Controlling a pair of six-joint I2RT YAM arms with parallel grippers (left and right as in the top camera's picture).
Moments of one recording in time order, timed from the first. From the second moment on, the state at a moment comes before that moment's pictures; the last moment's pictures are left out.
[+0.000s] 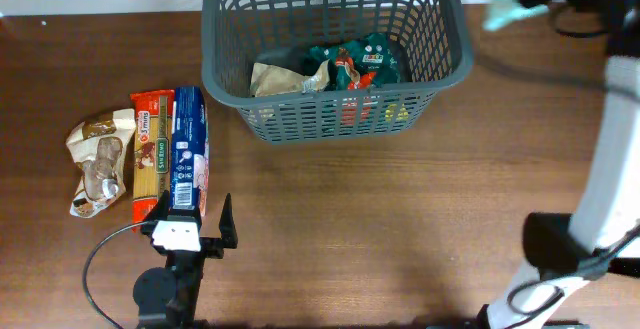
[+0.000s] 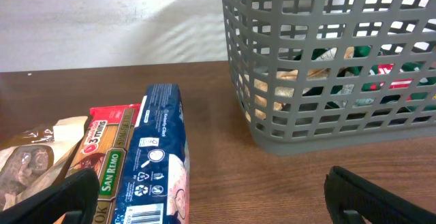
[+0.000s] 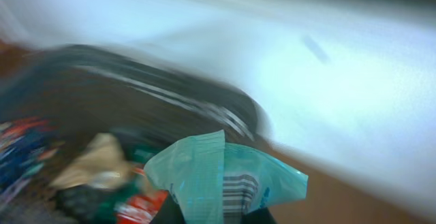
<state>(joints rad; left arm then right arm) 0.04 0.03 0.06 -0.17 0.10 0.02 0.02 1.93 2.68 -1.21 -0.45 -0.32</state>
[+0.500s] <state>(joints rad) 0.04 0.03 0.06 -0.17 0.10 0.02 0.31 2.29 2.60 -0.96 -0.47 -0.54</state>
